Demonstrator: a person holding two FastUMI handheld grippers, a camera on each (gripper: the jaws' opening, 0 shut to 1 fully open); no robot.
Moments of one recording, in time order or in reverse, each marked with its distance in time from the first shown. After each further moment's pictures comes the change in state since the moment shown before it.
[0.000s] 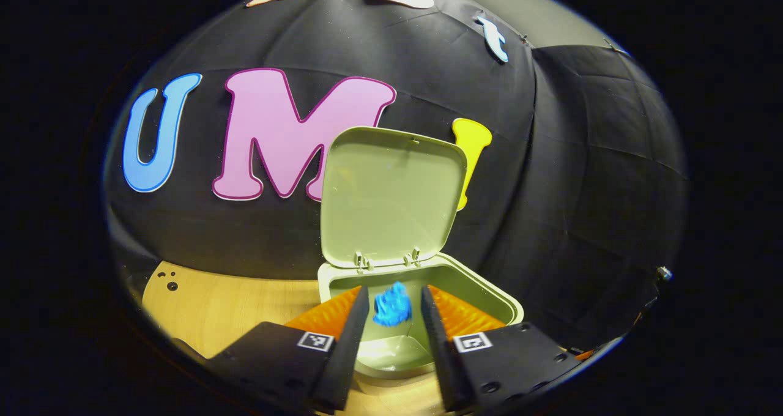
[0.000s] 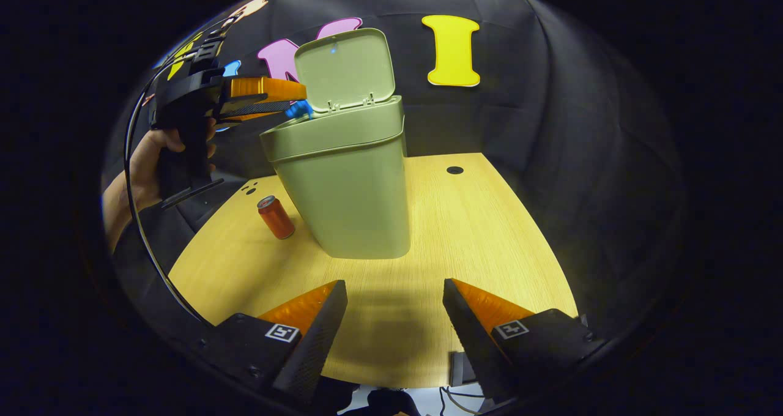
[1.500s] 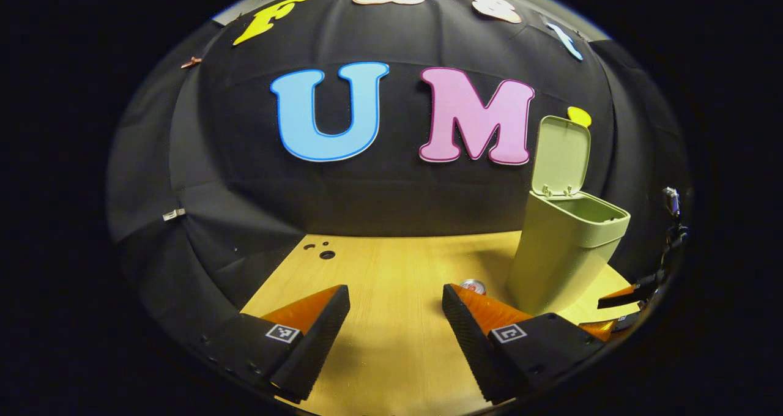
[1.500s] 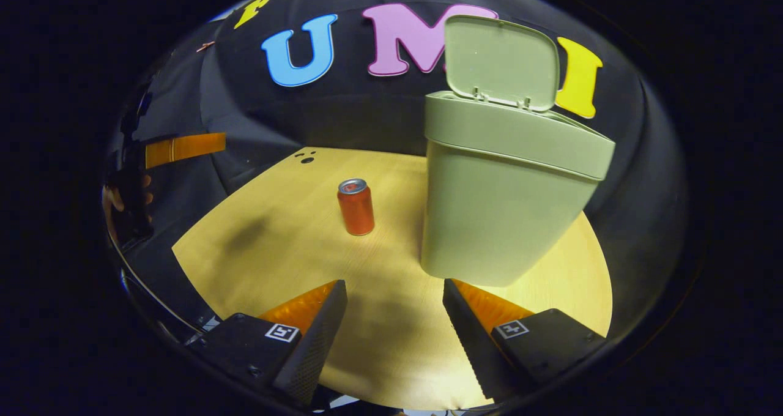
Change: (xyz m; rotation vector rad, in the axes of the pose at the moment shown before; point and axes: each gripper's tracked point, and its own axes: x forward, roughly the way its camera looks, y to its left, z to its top) left arm -0.259 0.258 -0.098 -0.016 0.106 0.478; right arm 0.074 0.197 -0.006 -0.256 0.048 0.171
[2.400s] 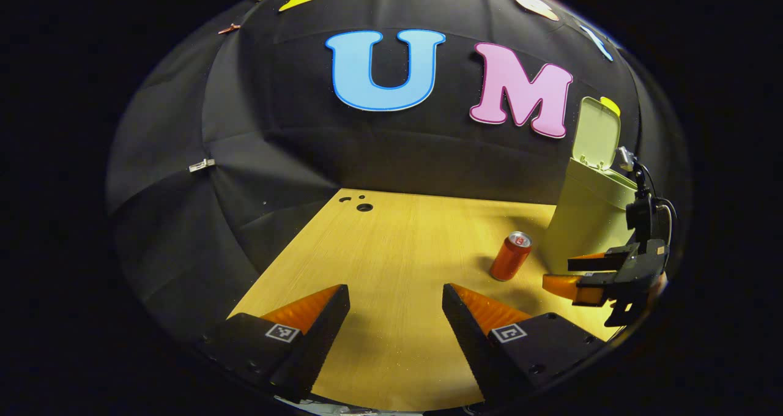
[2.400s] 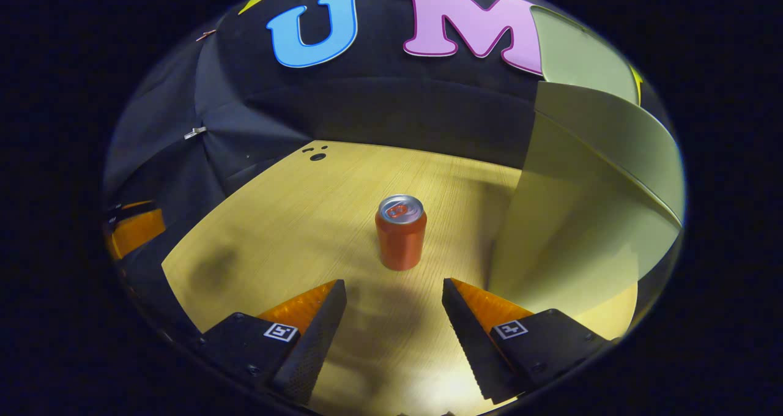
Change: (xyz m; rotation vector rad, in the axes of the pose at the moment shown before) left arm -0.025 0.083 -0.088 -0.097 0.146 0.101; right arm 0.124 0.072 0.038 0.003 0.031 0.013
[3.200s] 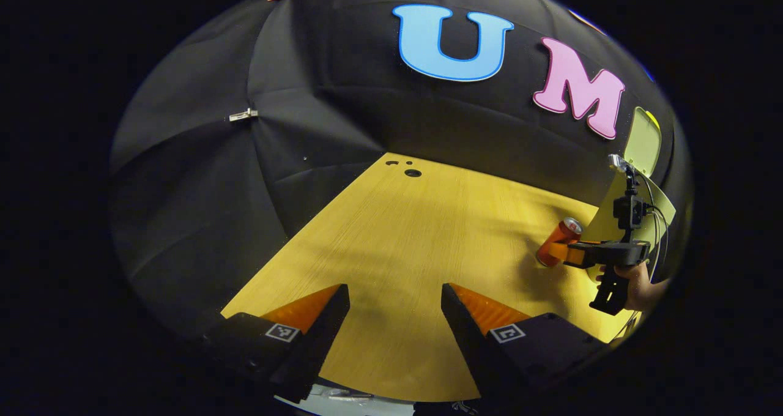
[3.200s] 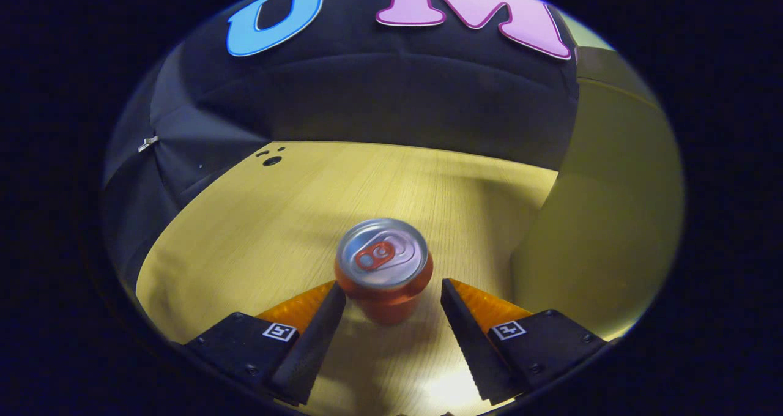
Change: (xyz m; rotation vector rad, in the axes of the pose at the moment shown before) left arm 0.011 0.071 -0.051 -0.150 0.115 0.116; right arm 0.116 -0.021 0.013 0.069 0.000 -0.138
